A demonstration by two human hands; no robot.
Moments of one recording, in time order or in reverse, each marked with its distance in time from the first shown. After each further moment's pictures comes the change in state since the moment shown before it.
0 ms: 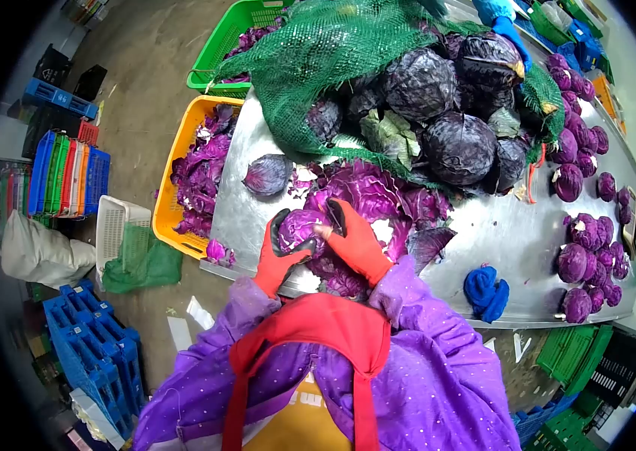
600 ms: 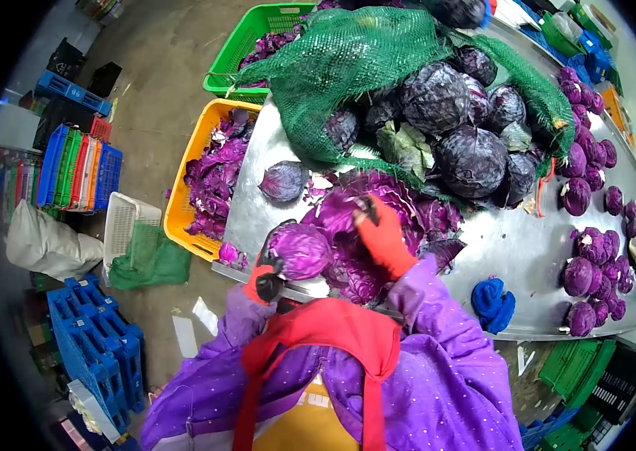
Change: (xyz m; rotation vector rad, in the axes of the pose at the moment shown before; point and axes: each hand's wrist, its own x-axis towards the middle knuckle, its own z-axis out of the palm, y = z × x) left_hand -0.017 0.023 -0.039 -0.587 -0.221 -0.106; right_hand 0.019 -0.001 -0.019 0.101 0.184 -0.074
